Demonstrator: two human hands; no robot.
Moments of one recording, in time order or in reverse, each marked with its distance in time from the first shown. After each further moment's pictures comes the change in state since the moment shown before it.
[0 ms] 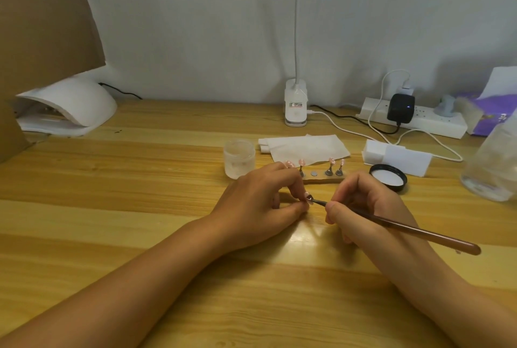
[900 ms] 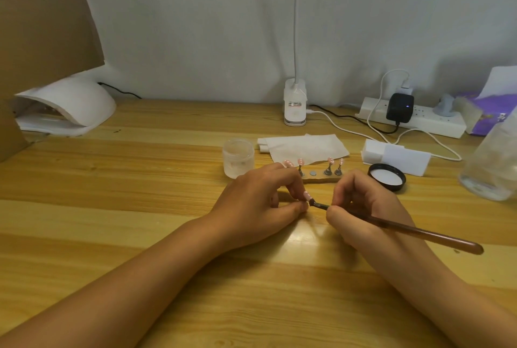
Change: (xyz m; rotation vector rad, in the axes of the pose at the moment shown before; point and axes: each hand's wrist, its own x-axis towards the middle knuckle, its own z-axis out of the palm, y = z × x) left_hand 0.000 -0.001 0.000 -0.014 0.008 0.019; right_hand -0.002 -0.005 0.001 -0.067 -0.006 -0.022
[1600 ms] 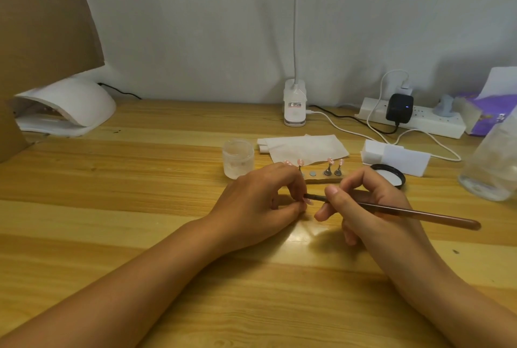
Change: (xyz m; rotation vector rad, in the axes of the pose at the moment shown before) left_hand 0.000 -0.001 -0.001 0.047 -0.007 0.053; right_hand -0.005 -0.006 0.001 0.167 0.046 0.016
